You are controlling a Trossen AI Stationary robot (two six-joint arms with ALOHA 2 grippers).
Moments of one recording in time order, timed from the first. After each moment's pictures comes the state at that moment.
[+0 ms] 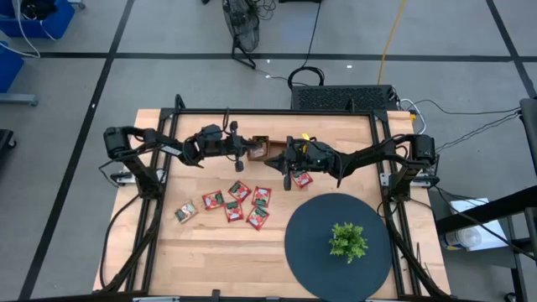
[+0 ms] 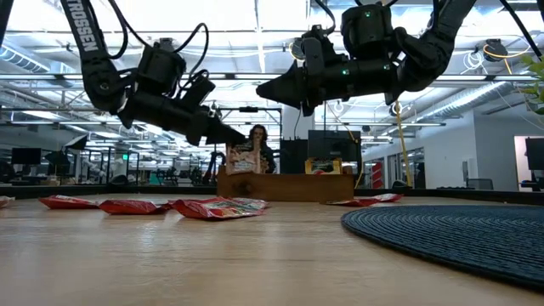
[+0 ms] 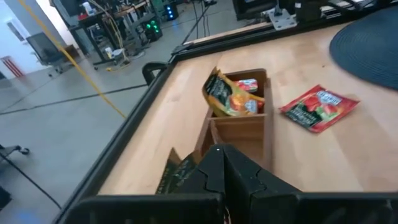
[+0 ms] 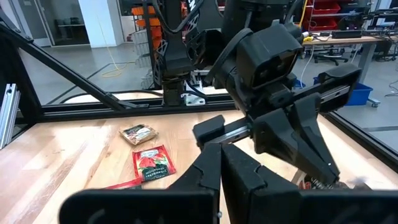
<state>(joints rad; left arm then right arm) 0.47 1.66 0.49 0.95 0.24 0.36 -0.16 1.74 0.74 0.93 -0.11 0.04</state>
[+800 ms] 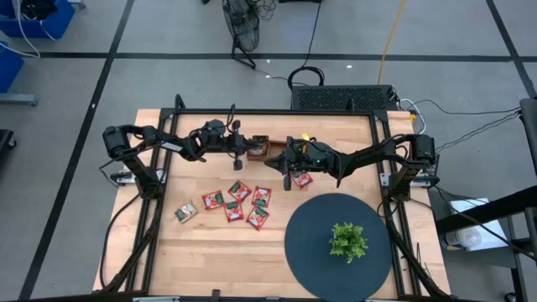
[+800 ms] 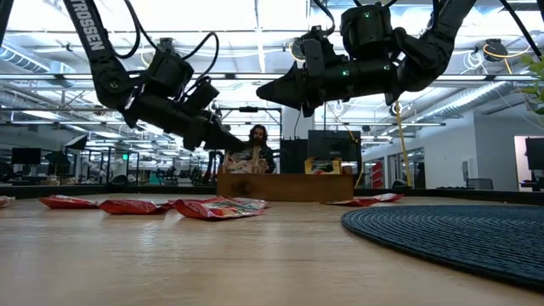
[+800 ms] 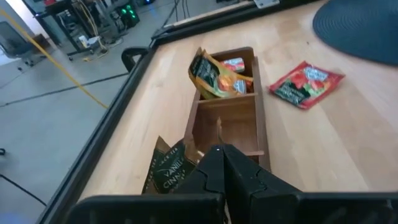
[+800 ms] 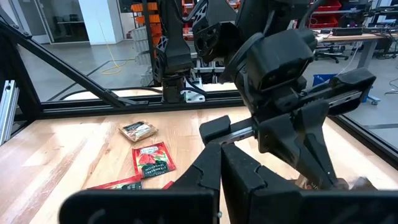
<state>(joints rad) 0.51 1.66 0.54 0.78 0.34 0.44 -0.16 1.74 0.74 0.92 -0.11 0.04</state>
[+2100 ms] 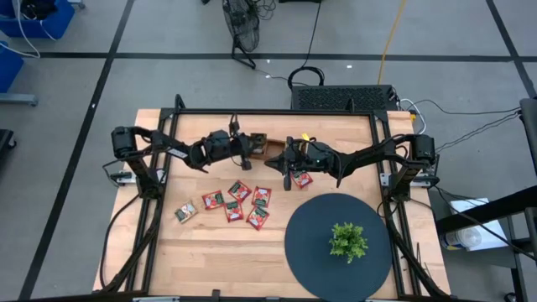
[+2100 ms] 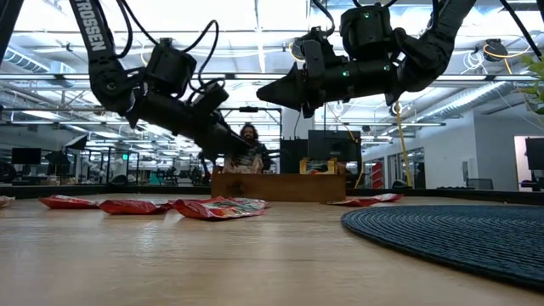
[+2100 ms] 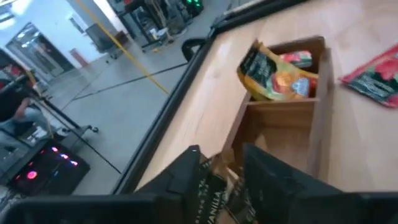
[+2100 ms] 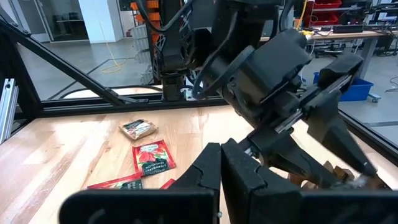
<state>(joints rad) 0.37 1.72 0.54 0.93 -0.09 0.46 -0.16 1.74 0.74 0.91 -0.11 0.04</state>
